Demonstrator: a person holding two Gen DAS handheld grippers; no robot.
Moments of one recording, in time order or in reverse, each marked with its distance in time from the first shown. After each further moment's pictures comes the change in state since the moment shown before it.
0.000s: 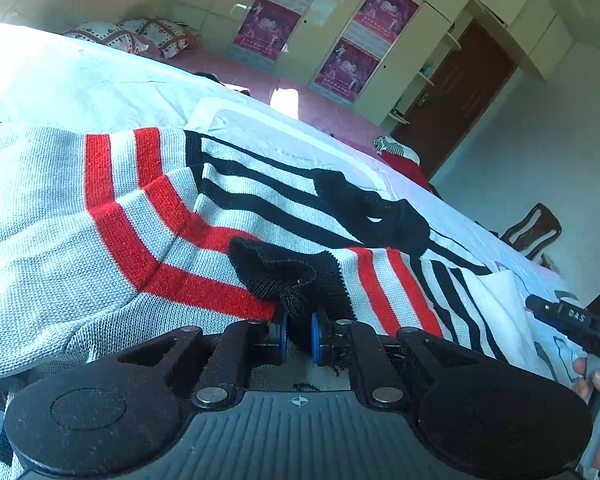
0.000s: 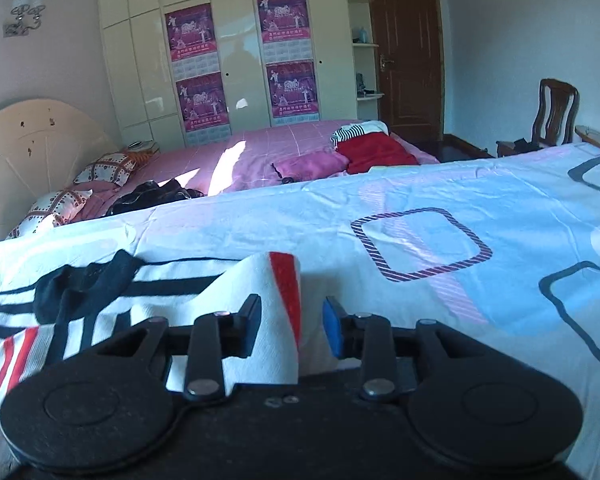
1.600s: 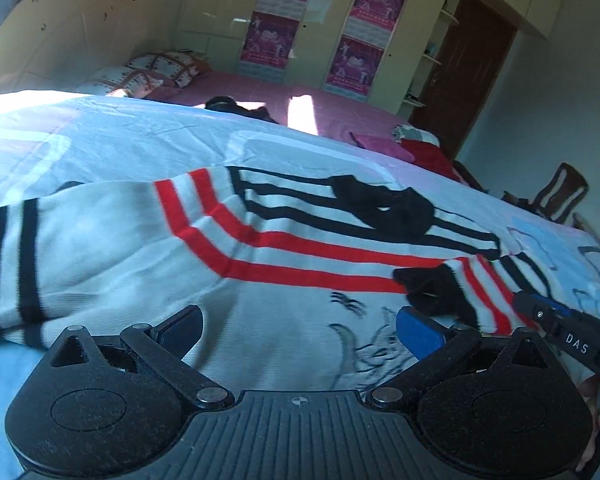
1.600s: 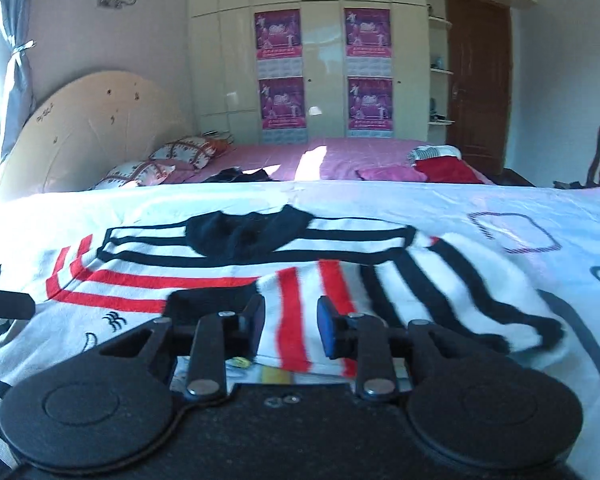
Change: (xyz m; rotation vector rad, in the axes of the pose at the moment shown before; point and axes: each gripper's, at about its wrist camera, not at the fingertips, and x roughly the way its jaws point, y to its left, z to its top) left arm -0.077 -0.018 0.000 0.138 0.007 0.078; right arm -0.111 0.099 -0.072 -0.157 -0.051 0.128
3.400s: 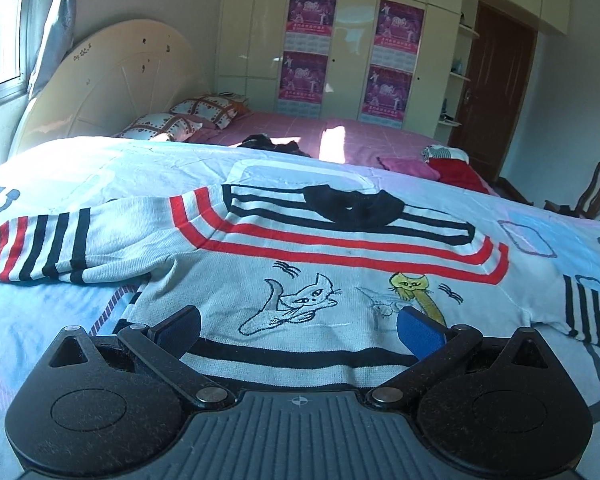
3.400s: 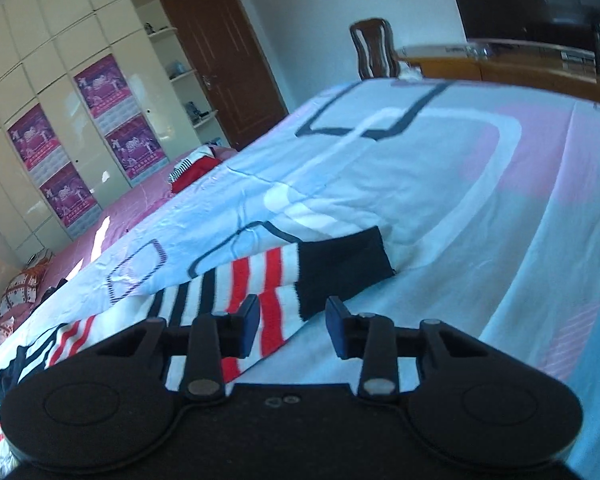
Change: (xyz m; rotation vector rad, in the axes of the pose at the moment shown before) left arm -0.079 -0.116 -0.059 0.054 -0.111 0.287; right arm -0.088 -0.332 -0.057 0.628 -0.018 -0.414
